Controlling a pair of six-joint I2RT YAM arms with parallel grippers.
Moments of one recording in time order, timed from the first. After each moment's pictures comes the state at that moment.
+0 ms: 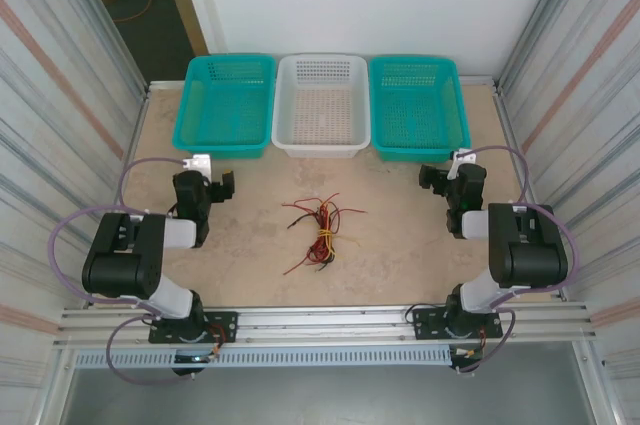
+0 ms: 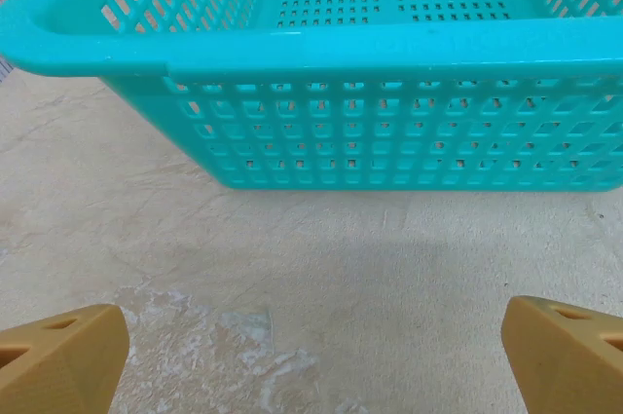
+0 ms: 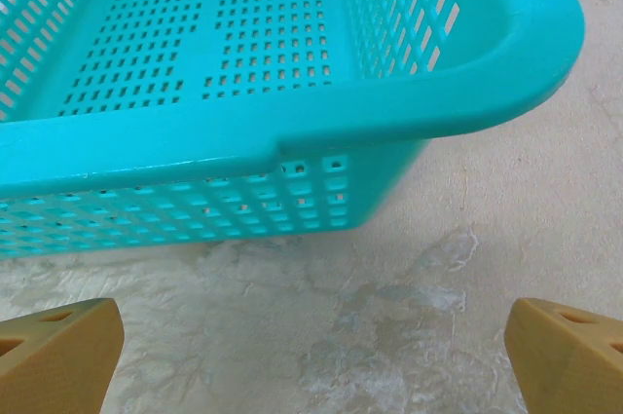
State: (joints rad) left arm -0.06 1.52 0.37 0.72 -0.16 0.03; right arm -0.05 1.55 0.41 0.70 0.02 0.10
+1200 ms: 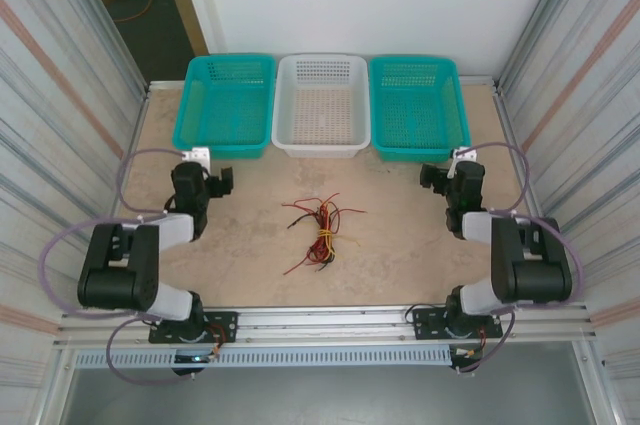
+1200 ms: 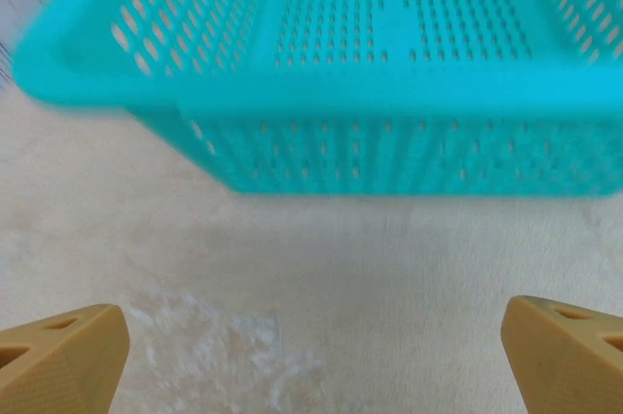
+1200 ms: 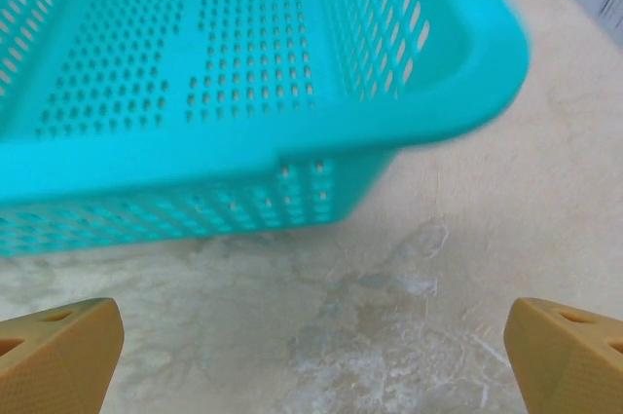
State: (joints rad) left arm -0.06 1.41 0.49 0.45 -0.19 0.02; right arm -0.01 1.41 0.43 0.54 0.12 0.10
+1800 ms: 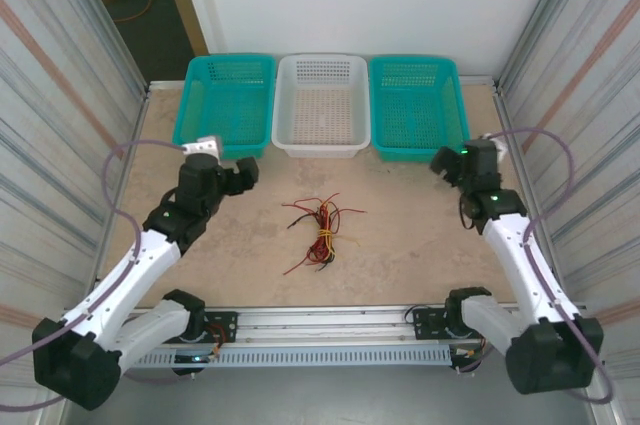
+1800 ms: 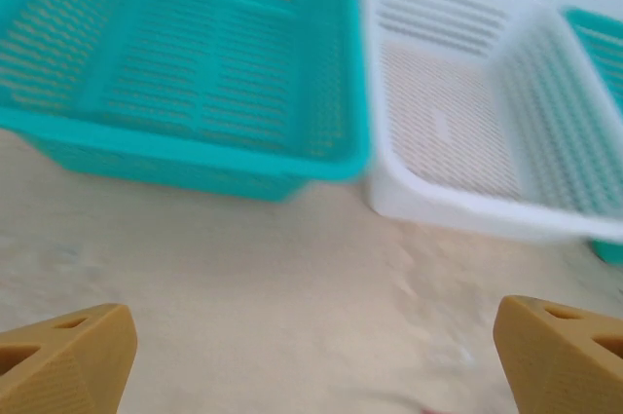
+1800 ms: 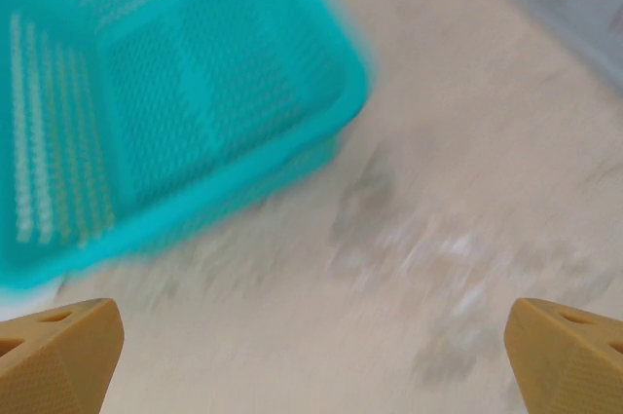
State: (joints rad) left arm -0.44 0.93 0.73 -0.30 -0.22 -0.45; right arm 0.19 0.98 0.83 -0.56 0.28 0.59
